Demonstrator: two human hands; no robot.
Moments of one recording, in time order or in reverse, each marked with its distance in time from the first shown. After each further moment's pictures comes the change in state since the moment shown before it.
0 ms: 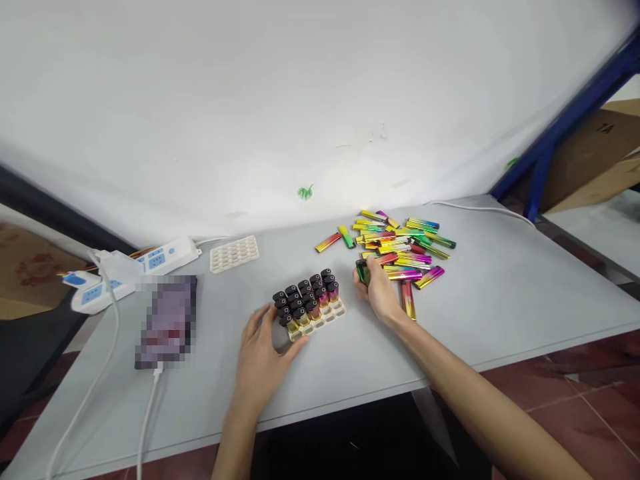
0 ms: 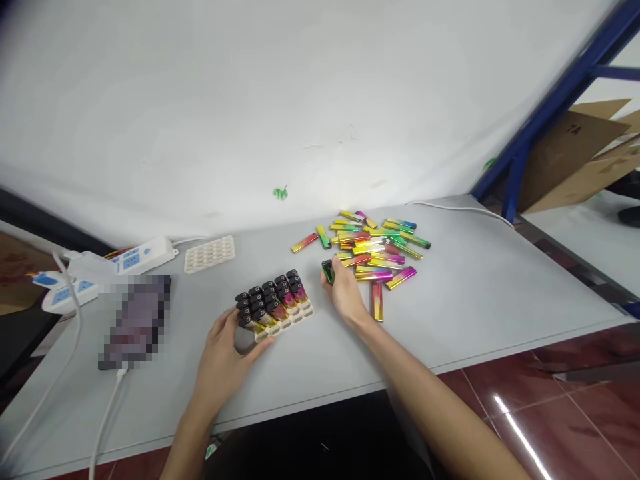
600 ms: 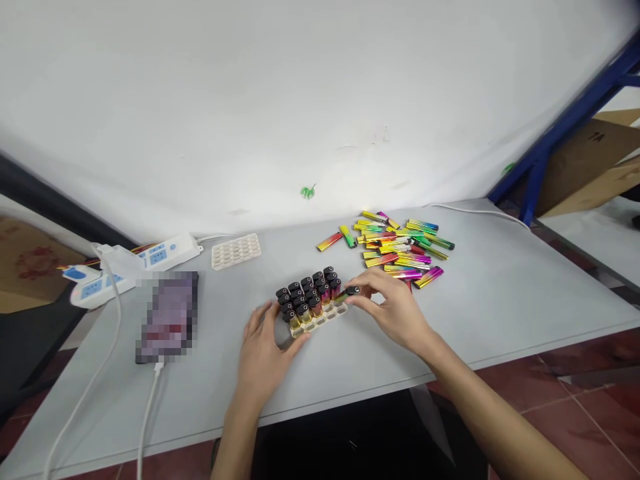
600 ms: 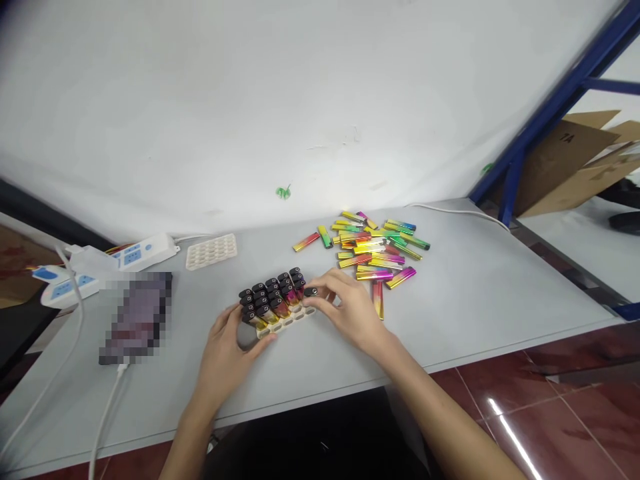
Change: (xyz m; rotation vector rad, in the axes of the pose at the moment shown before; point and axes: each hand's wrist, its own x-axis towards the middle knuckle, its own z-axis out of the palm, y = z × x) left_hand 0.000 -0.001 0.001 -0.027 0.032 0.025; right_hand -0.045 -0.047 -0.017 -0.445 -0.123 -0.450
